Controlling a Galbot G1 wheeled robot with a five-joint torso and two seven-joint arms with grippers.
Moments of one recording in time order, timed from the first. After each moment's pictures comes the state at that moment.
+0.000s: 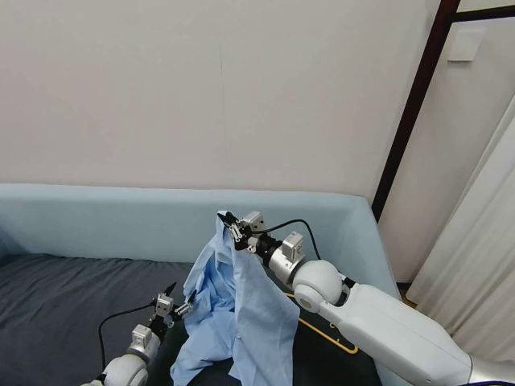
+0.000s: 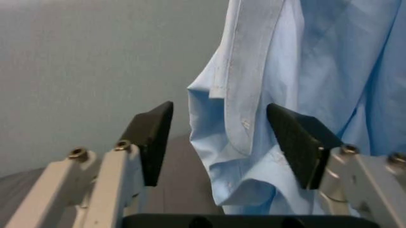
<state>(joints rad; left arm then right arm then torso) 0.86 -0.94 0.13 -1.14 -0.56 -0.48 -0.06 -0.31 1.03 -0.51 1.73 0.76 -0.01 0.10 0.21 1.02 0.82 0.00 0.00</state>
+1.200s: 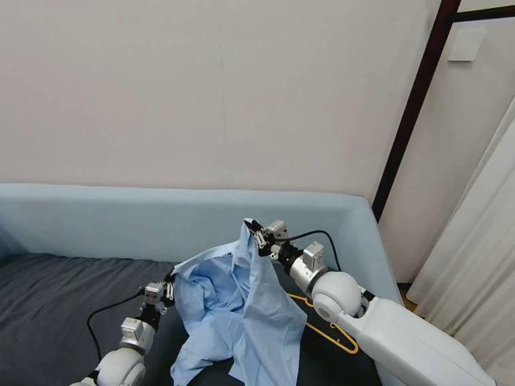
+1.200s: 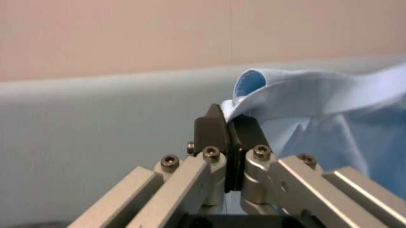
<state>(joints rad) 0.99 -0.78 -0.05 -1.58 -0.65 -0.38 -0.28 -0.42 0.95 -0.40 1.73 0.74 -0.01 0.14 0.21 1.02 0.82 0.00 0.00</state>
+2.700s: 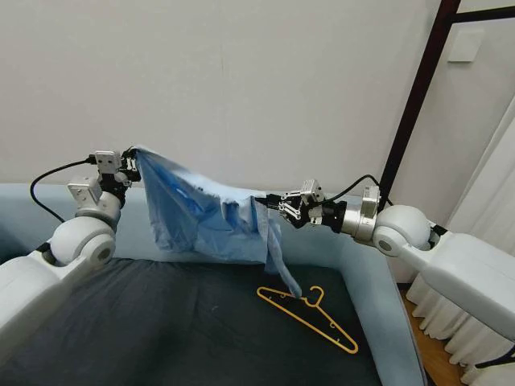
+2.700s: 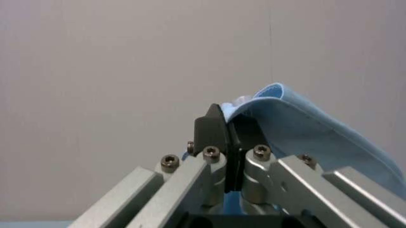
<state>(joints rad) 0.53 -0.47 -0.05 -1.91 -0.96 -0.01 -0.52 0.00 0.68 -0.51 1.71 0.97 0.03 -0.37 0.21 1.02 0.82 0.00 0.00</state>
